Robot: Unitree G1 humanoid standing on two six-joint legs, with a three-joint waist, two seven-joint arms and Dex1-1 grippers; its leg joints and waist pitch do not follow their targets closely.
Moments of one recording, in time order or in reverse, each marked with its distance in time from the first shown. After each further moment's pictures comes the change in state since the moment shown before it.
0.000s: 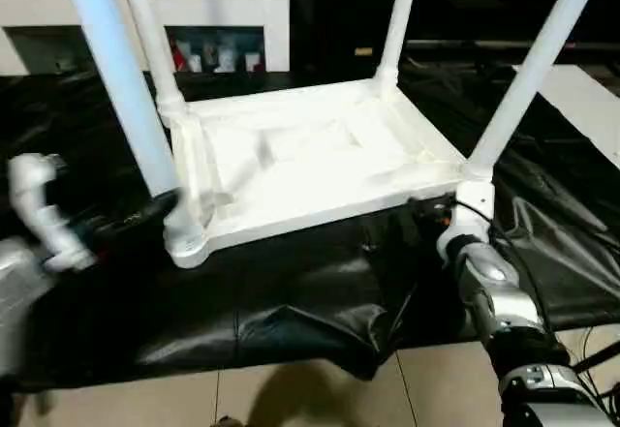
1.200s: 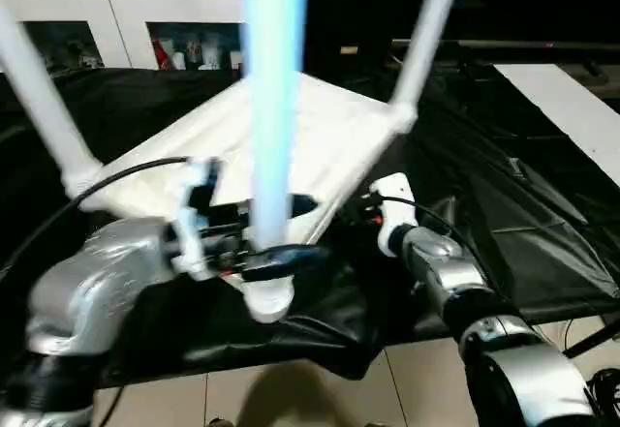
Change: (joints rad) left arm -0.124 -0.088 -0.410 -0.270 -0.135 0.271 -0.119; right arm -0.251 0.111 0.103 0.345 -0.101 -0.062 0.323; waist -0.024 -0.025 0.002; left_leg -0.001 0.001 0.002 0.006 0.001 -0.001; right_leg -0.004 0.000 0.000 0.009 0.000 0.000
